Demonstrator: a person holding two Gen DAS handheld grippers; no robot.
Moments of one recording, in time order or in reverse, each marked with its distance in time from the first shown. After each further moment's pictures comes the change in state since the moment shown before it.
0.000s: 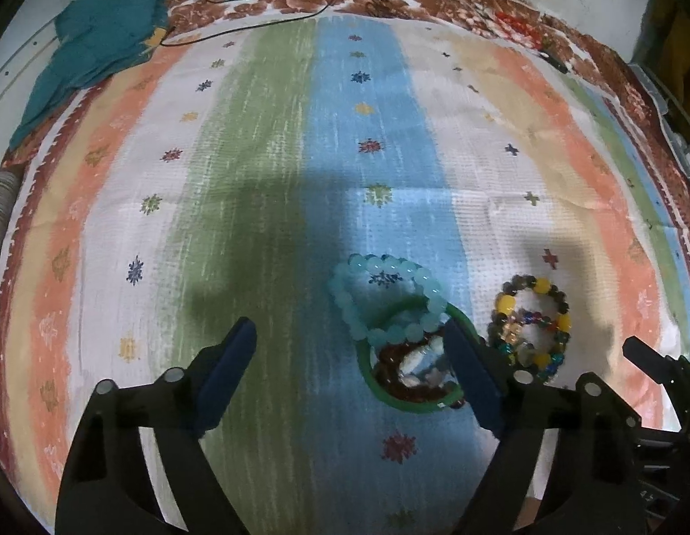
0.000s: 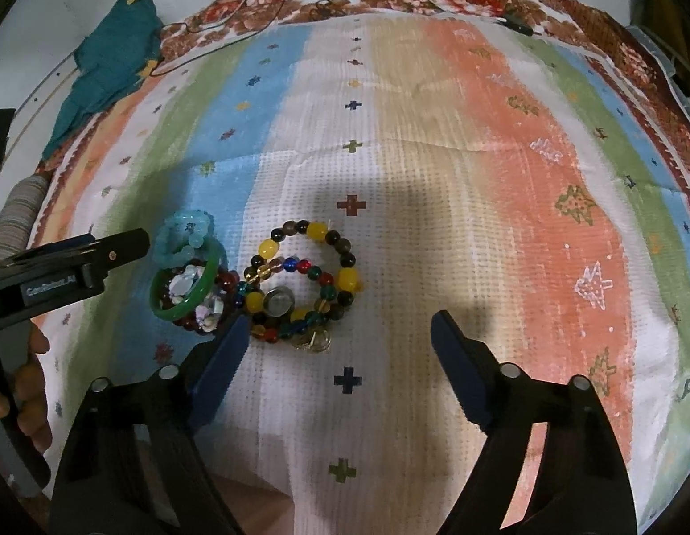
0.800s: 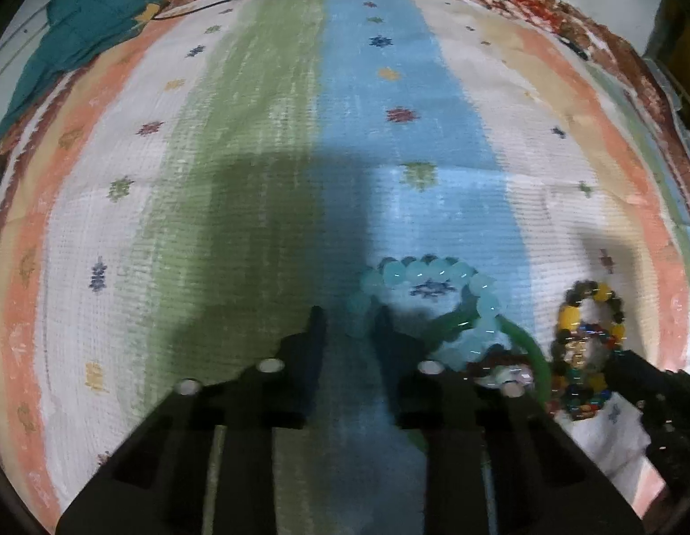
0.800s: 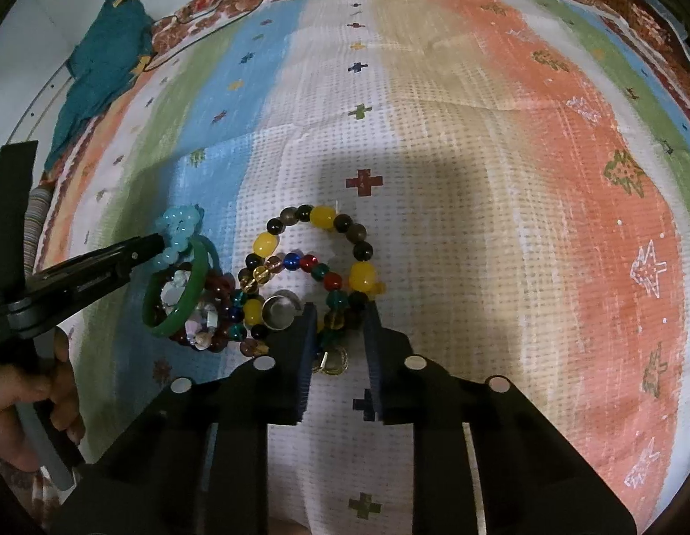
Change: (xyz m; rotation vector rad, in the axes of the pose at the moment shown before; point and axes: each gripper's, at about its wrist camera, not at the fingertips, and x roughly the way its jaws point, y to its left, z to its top) left arm 0.051 0.016 0.004 -0.005 0.039 0.007; right arm 0.036 -0.003 0.004 0.067 0.077 0.082
